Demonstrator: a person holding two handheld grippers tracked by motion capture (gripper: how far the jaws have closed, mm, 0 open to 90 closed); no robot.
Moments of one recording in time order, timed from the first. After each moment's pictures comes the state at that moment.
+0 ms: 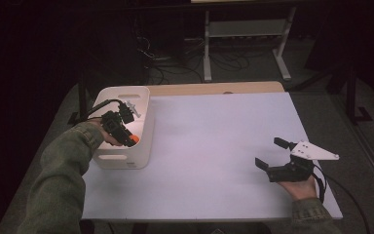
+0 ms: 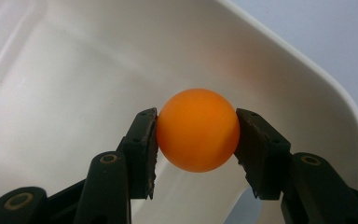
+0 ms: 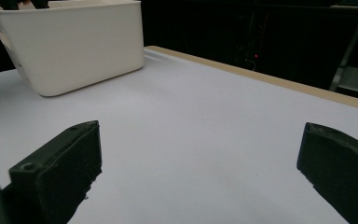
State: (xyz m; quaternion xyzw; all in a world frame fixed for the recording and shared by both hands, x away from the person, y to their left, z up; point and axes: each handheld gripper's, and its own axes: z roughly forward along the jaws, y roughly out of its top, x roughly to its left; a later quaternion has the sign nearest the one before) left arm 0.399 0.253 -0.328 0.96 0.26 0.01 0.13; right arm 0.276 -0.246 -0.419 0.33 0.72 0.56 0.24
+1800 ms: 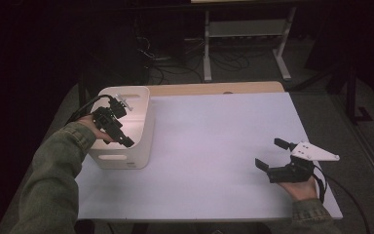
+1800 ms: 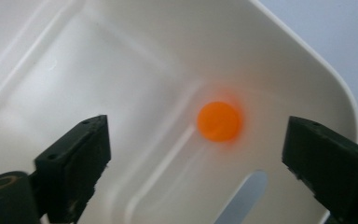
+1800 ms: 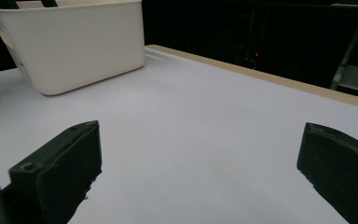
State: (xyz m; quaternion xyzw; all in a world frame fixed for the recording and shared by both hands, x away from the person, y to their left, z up) left arm 0.397 0.271 -0.311 0.94 0.31 0.02 0.15; right arm 0.274 -0.246 -0.418 0.33 0.72 0.56 0.24
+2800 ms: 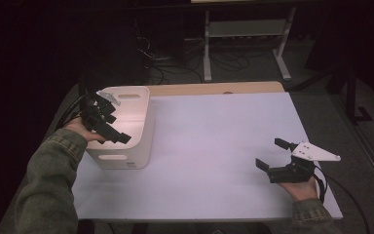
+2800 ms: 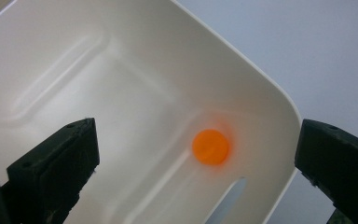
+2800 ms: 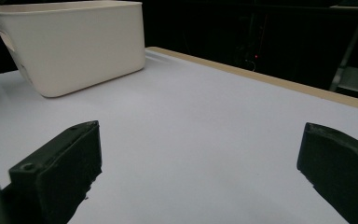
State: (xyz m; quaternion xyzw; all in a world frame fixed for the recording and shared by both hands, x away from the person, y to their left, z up) left arm 0.373 0.290 -0.291 0.91 0.33 0.08 0.24; right arm 0.273 -0.247 -0.417 0.33 0.72 0.56 0.24
